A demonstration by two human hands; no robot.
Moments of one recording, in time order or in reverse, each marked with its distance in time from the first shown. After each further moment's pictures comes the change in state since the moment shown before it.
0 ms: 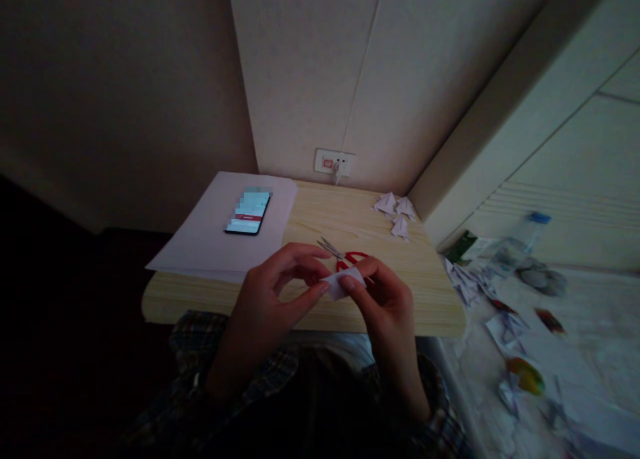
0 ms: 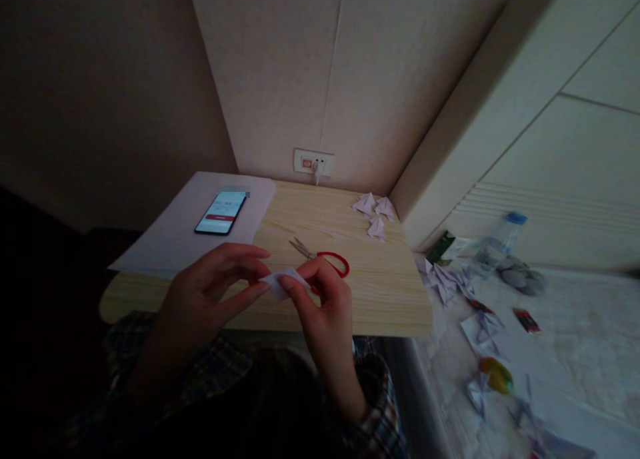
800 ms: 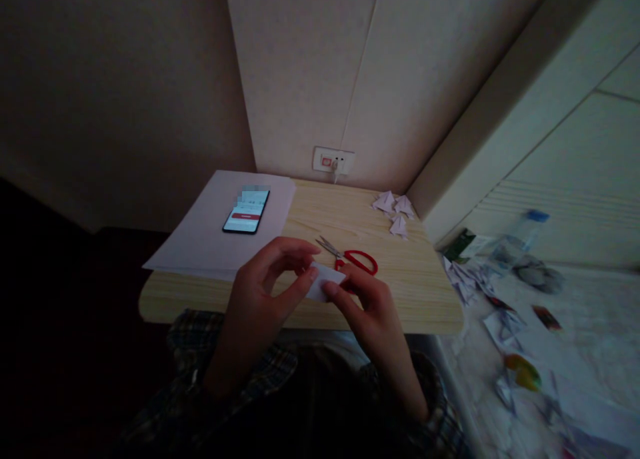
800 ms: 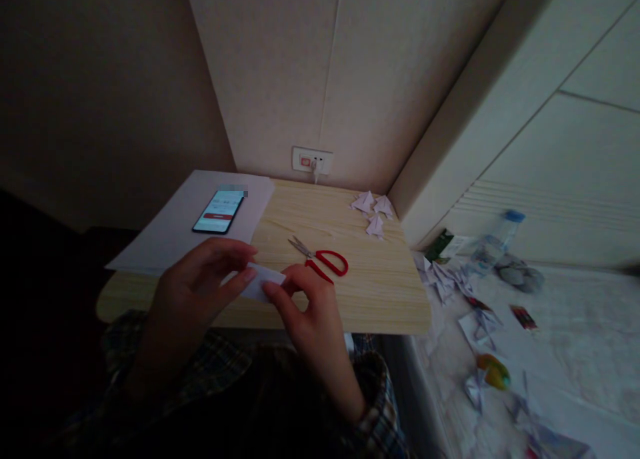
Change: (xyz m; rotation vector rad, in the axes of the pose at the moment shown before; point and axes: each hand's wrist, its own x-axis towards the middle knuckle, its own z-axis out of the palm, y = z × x) left_hand -0.001 -0.008 0.001 -0.001 0.144 0.067; right_hand -0.001 0.004 0.000 -0.186 -0.176 -0.037
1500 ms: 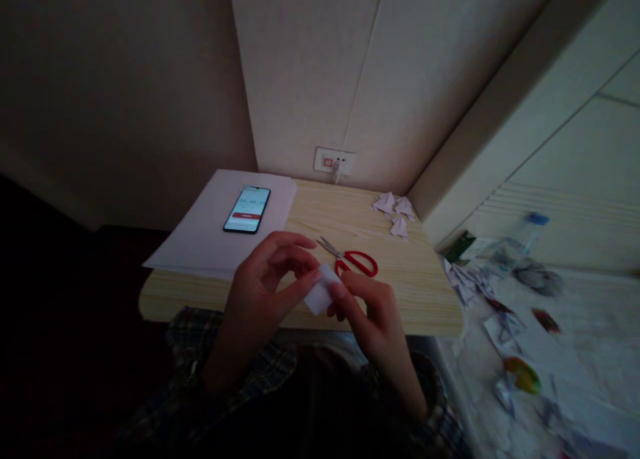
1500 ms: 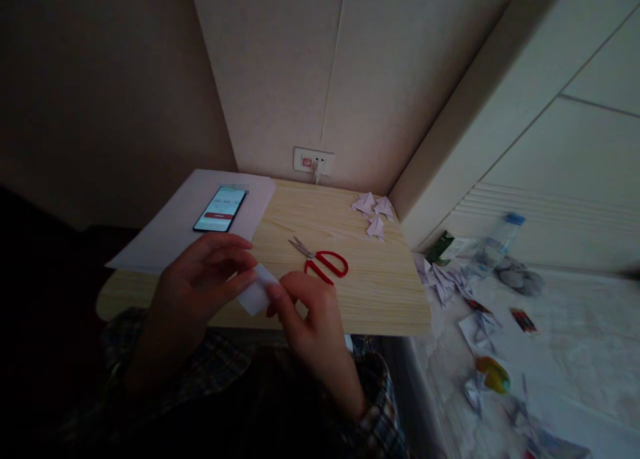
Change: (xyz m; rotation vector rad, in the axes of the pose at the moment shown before) left_hand 0.002 -0.002 -0.002 -0.203 -0.031 -0.011; right_hand -0.001 -0.008 -0.004 -0.119 -0.129 -0.151
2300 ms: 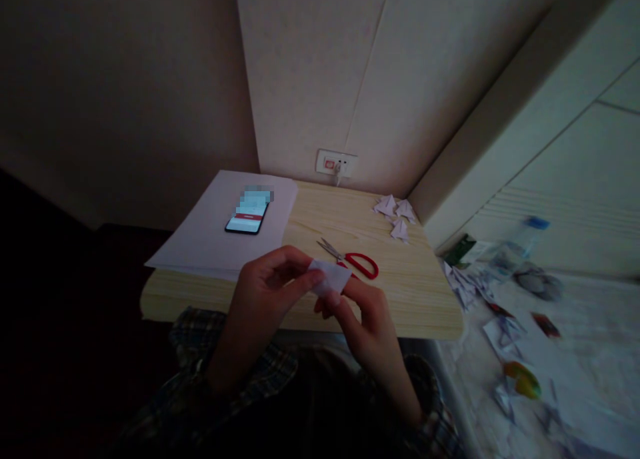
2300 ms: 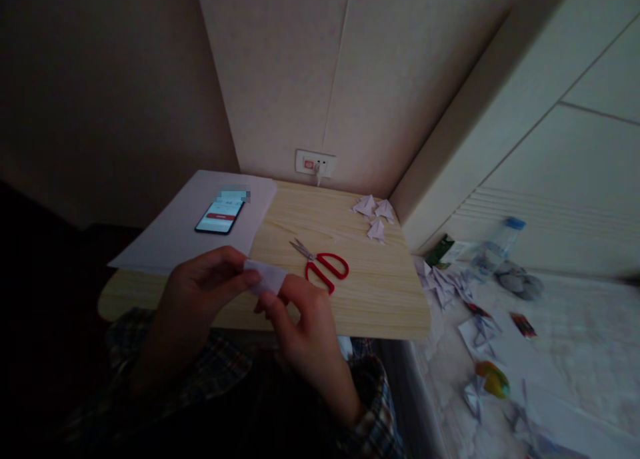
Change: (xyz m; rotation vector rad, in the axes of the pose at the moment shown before) left_hand 0.005 0.003 0.006 -0.015 0.072 -0.187; right_hand -0.003 0.003 0.008 0.024 0.029 -0.004
